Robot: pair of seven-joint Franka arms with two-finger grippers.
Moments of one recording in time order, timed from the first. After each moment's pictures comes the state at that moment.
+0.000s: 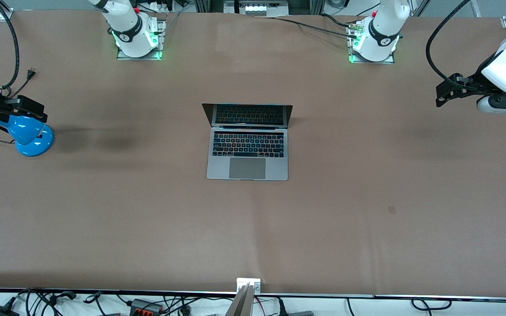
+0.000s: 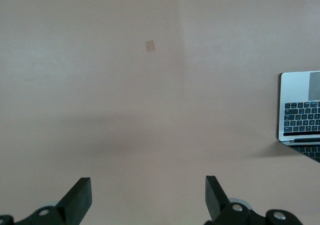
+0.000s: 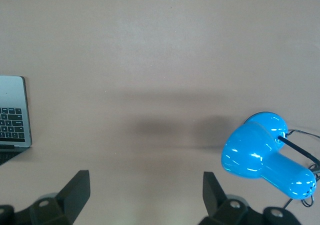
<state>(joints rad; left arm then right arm) 0.03 -0.02 -0.11 -1.59 0.02 1.54 -0.03 -0.05 0.11 0.02 -1.53 -0.02 1.56 -0.05</state>
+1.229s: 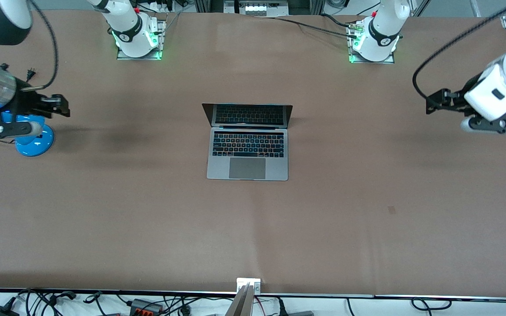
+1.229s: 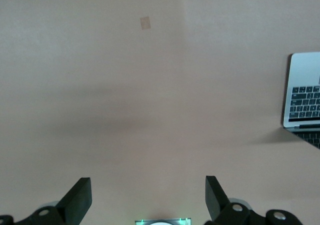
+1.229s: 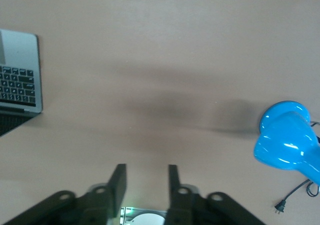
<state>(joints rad) 0.03 0.12 -0.11 -1.51 0.02 1.47 -0.03 0.08 0.13 0.03 -1.53 -0.02 1.45 -0.04</state>
